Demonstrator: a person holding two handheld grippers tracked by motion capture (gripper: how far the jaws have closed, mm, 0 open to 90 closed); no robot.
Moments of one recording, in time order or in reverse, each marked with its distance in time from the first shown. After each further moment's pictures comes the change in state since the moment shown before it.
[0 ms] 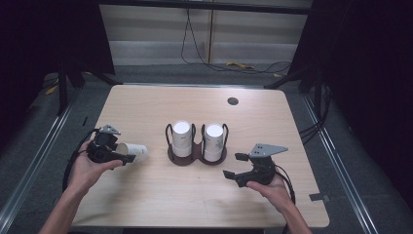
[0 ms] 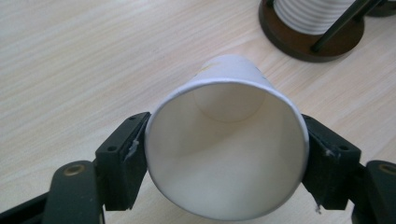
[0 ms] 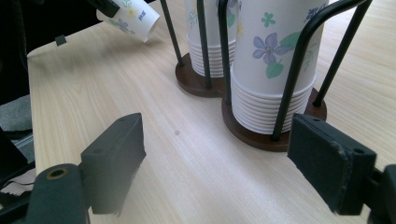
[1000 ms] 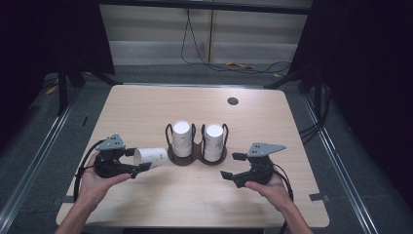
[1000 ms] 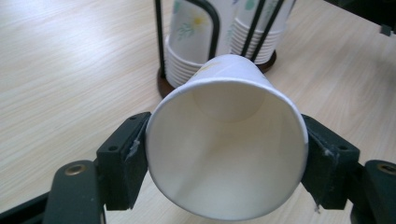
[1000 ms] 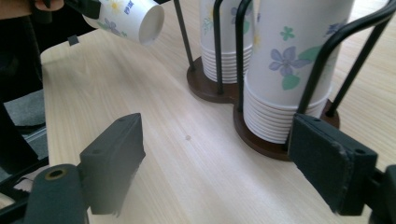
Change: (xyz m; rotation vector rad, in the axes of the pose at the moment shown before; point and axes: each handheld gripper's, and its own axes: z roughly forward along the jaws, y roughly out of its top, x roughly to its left) left arm -0.048 -0.014 -0.012 -0.315 -0.199 0.109; right arm 0.005 0.008 0.001 0.005 0.033 -0.021
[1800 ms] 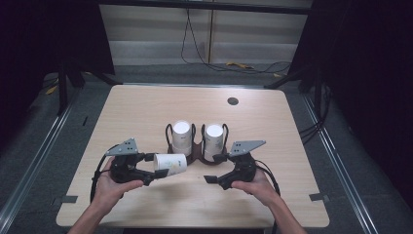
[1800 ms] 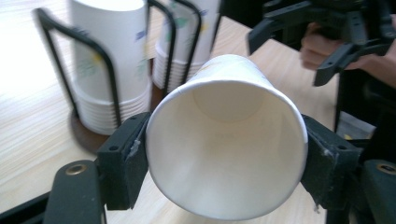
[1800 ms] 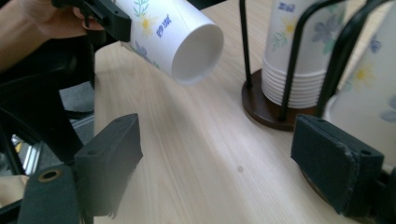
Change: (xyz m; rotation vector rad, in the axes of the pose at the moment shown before) left arm -0.033 0.005 0.022 -0.104 -0.201 0.007; right arm 0.015 0.018 0.035 0.017 0.194 -0.044
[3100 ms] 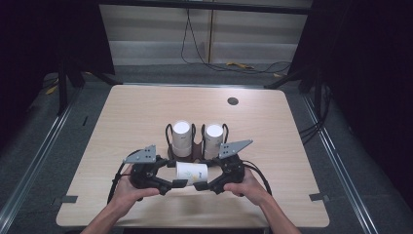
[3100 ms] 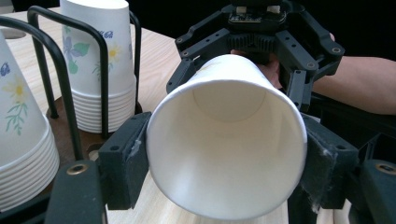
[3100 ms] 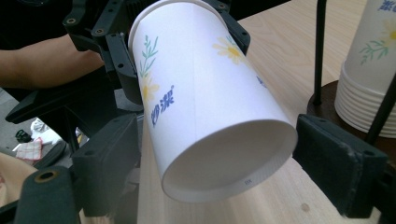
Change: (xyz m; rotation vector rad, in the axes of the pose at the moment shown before) left arm -0.026 0.002 0.042 -0.079 -0.233 0.093; right arm 0.006 0.005 0.029 -0.016 0.224 0.005
